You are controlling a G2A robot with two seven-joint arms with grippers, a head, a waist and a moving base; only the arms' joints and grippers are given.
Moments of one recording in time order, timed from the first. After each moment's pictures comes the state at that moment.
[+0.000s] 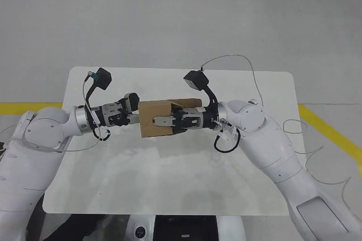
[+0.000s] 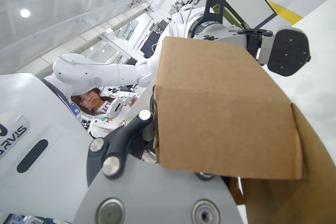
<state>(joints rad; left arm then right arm) 1.05 -0.85 -1.34 -1.68 -0.06 -0.56 -0.93 -0.69 -1.32 0.87 -1.33 0.44 -0.67 1.07</state>
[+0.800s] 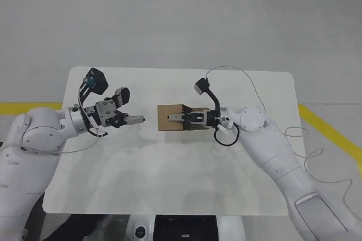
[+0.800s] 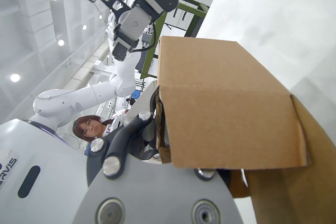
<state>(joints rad) 1.12 -0.84 -1.40 -1.72 0.35 -0.74 -0.71 -0.68 -1.33 0.85 -1.03 0.39 -0.50 1.05</state>
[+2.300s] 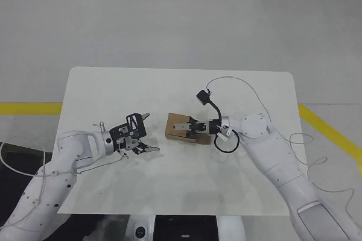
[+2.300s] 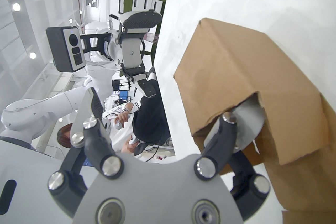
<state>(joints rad) 1.22 -0.88 -1.24 -1.74 1.31 -0.83 -0.13 -0.76 -1.30 0.92 -1.11 0.20 -0.40 1.07</state>
